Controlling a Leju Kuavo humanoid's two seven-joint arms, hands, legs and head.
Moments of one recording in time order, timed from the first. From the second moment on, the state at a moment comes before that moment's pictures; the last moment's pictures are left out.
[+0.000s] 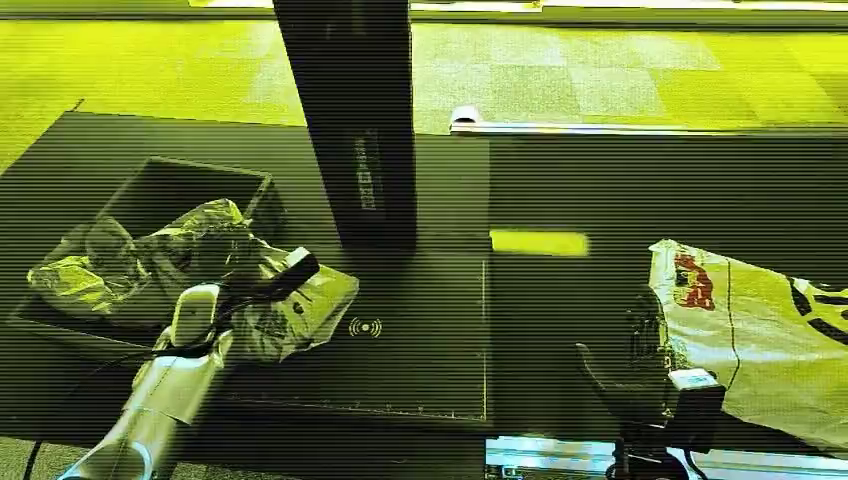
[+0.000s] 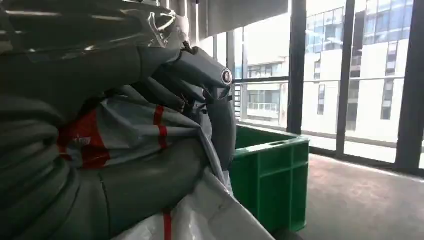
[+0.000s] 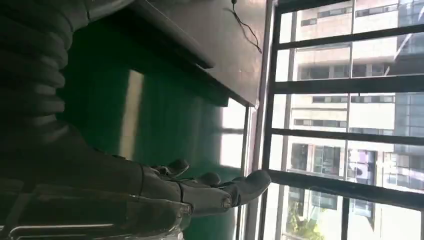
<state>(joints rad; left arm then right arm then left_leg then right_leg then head) -0.51 0.07 -0.05 -0.97 -1.33 0.44 0.15 0.08 0.09 -0.01 -1.55 0.08 -0.03 -0.47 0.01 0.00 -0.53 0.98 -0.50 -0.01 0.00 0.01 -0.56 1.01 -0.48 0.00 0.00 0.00</state>
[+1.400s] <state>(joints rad) -1.05 0.23 0.35 -0.63 -1.56 0.60 0.19 0.01 0.08 0.04 -1.50 0.05 0.00 -0.49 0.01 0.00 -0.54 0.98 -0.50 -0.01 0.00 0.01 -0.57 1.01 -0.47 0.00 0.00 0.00</state>
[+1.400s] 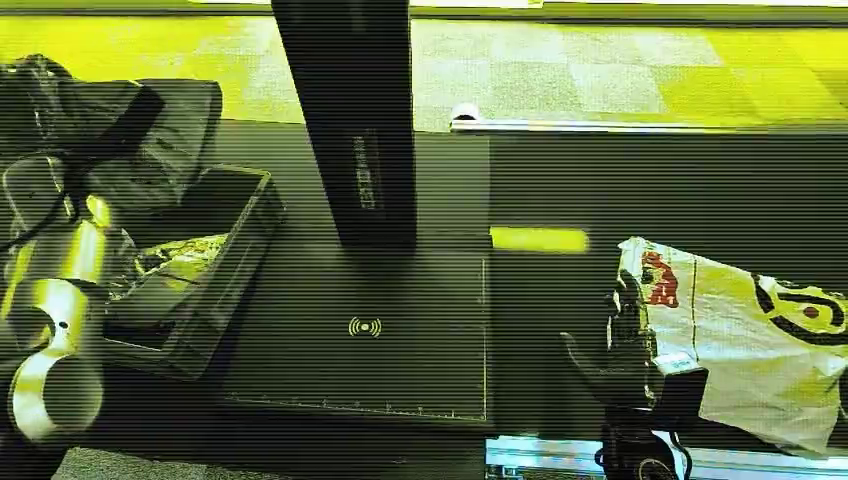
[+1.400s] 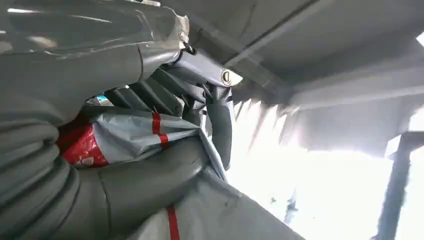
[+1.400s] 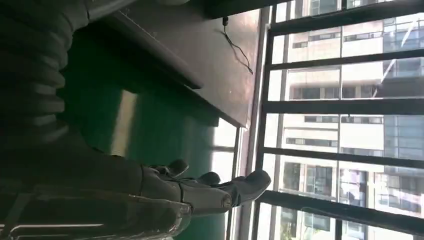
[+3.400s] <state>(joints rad) -0.56 0.07 0.28 -1.18 -0.06 0.23 -0.60 0.00 0.06 0.04 -1.46 0.03 0.01 -0.51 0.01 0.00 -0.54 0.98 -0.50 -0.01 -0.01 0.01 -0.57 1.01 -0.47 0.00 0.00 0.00</state>
